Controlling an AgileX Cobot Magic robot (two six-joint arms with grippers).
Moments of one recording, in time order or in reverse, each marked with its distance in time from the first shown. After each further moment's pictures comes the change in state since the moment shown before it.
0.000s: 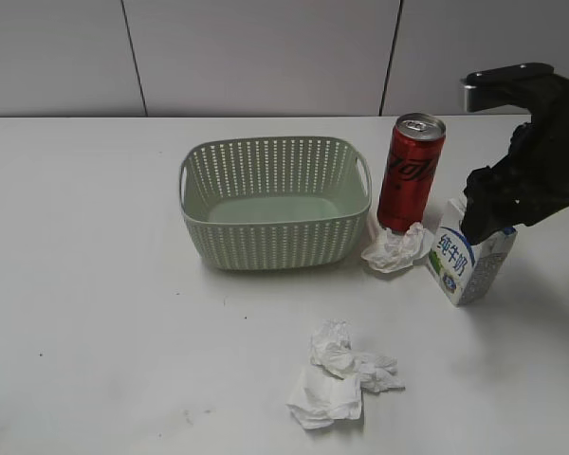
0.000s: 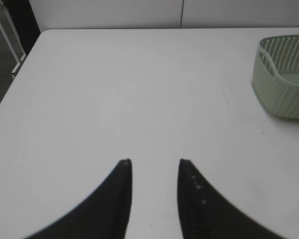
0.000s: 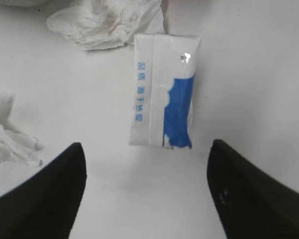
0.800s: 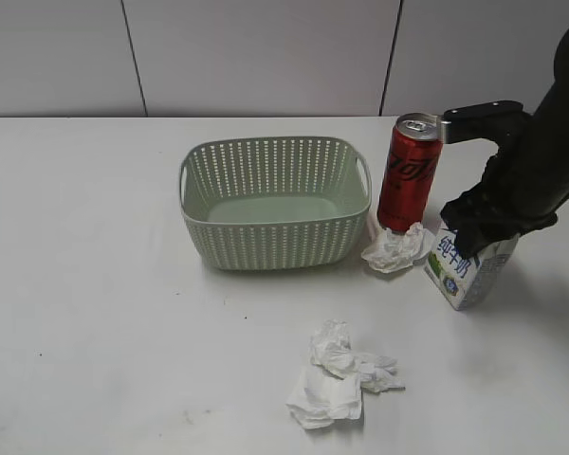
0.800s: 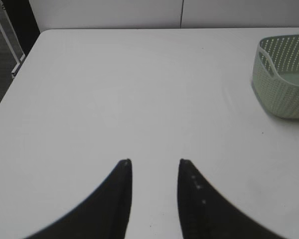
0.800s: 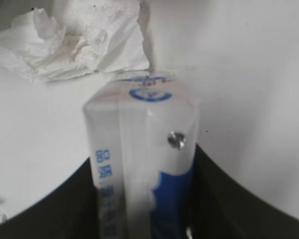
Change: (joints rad) left arm 0.000 0.000 0.000 0.000 0.000 0.000; right arm 0.000 0.165 -0.002 -0.015 -0.121 0.038
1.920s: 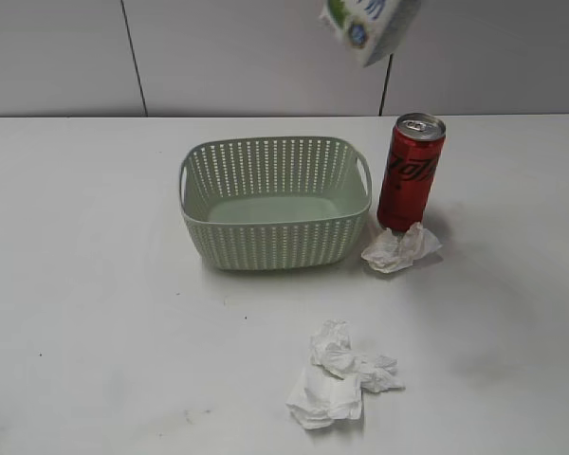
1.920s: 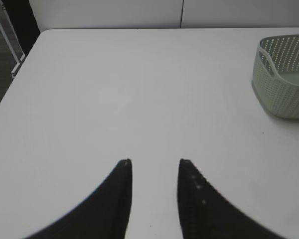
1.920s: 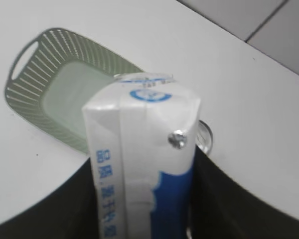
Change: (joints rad) left arm 0.000 0.000 0.000 0.000 0.000 0.000; right arm 0.237 -0.008 -0.891 -0.014 0.500 -0.044
